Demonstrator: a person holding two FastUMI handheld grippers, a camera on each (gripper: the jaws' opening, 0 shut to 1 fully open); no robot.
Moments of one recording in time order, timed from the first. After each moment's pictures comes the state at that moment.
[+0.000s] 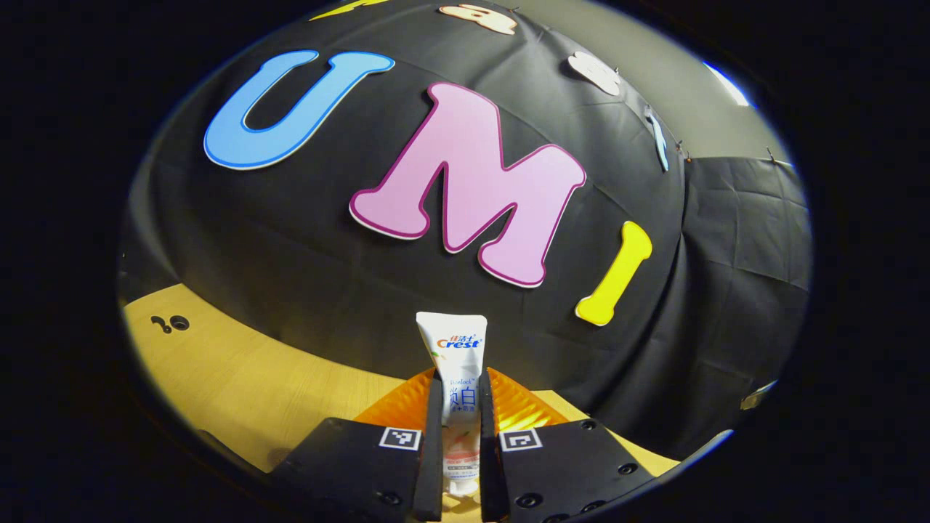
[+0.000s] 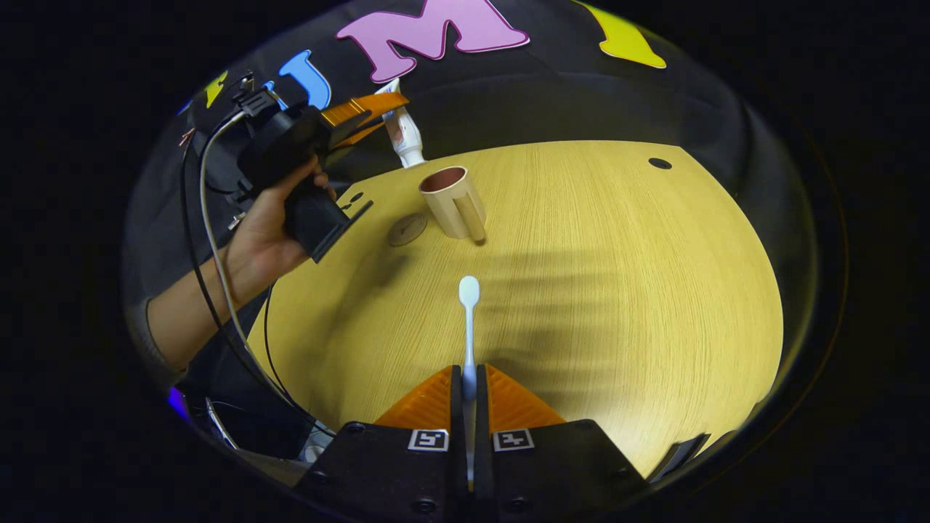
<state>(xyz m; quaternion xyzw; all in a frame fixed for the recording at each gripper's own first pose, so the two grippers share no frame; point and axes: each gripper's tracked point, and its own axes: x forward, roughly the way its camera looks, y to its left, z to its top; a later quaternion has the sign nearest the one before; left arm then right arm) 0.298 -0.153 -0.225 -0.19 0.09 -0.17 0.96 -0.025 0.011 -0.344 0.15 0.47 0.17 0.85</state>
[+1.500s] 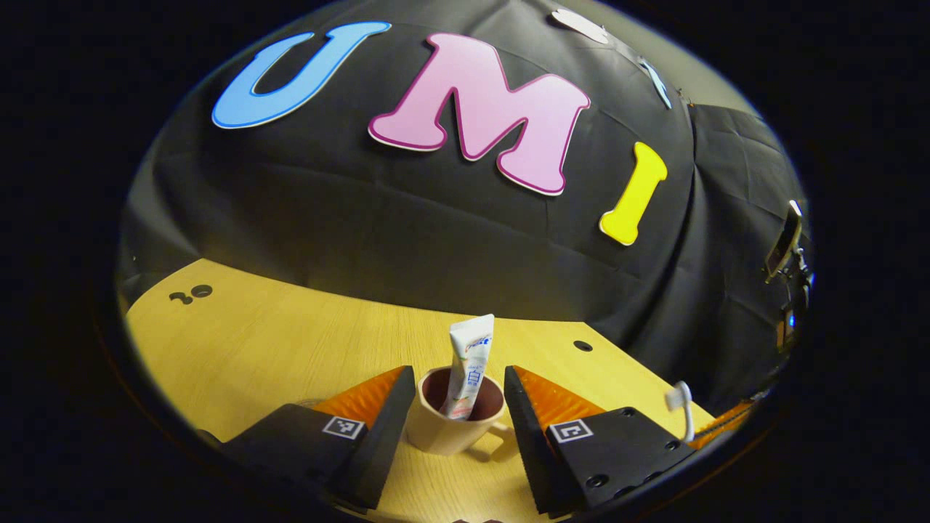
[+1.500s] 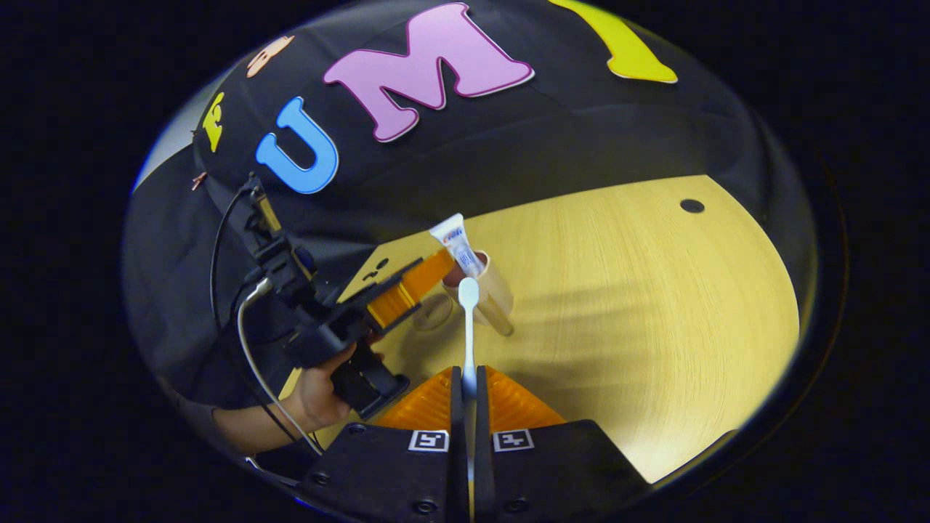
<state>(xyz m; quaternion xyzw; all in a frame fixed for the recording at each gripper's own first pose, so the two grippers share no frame) 0.237 -0.139 -0.312 -0.14 0.20 -0.15 0.96 0.095 0.031 -0.287 0.23 0.36 0.22 0.88</state>
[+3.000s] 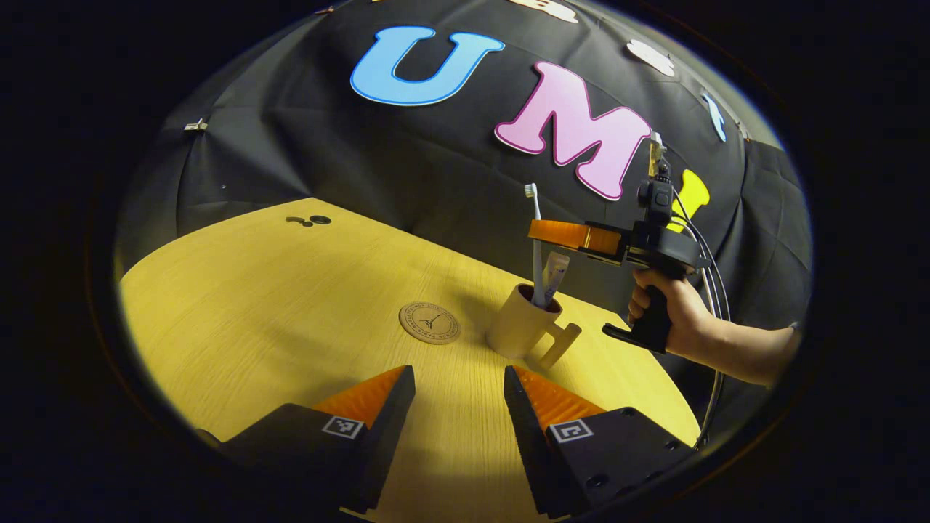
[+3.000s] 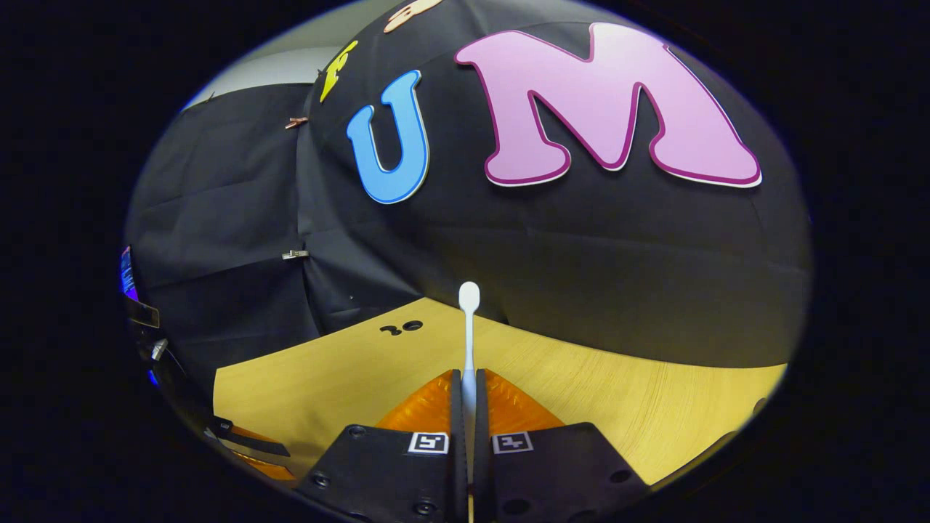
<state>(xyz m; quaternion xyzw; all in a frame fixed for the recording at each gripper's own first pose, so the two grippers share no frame) 0.085 -0.056 -0.347 -0.21 0.25 -0.02 0.95 0.299 0.162 -0.271 0.07 0.16 0.37 0.91</state>
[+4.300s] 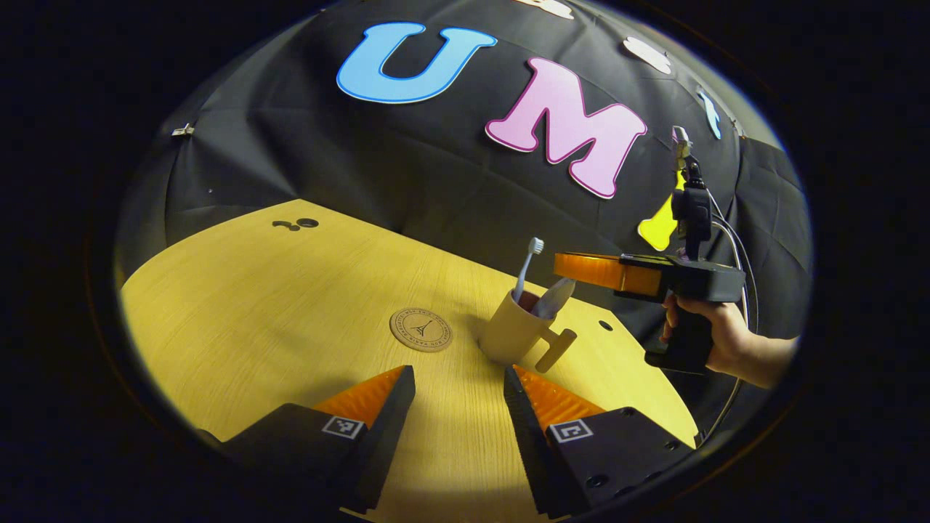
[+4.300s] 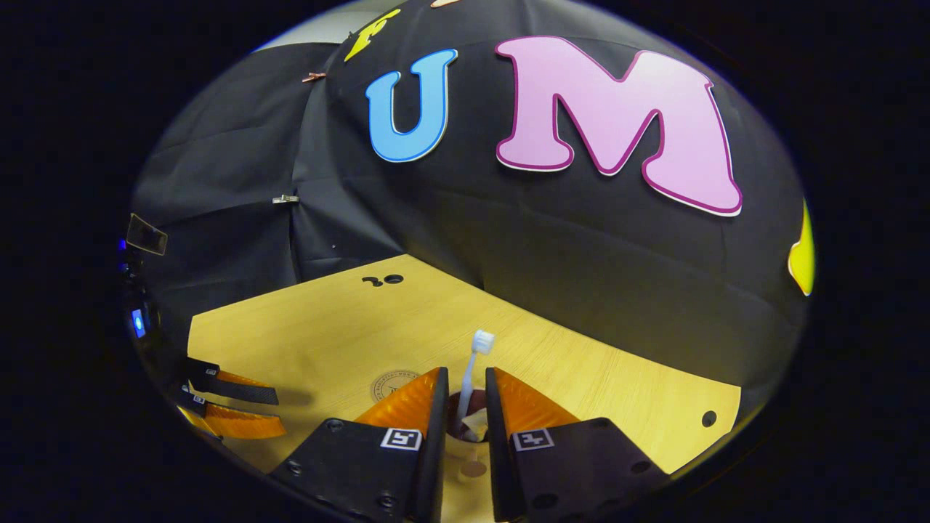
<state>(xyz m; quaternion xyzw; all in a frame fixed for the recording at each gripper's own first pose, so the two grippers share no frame) 0.098 -0.055 -0.340 -0.20 0.26 -0.05 0.94 0.240 0.115 -0.276 -0.04 0.22 0.34 0.92</state>
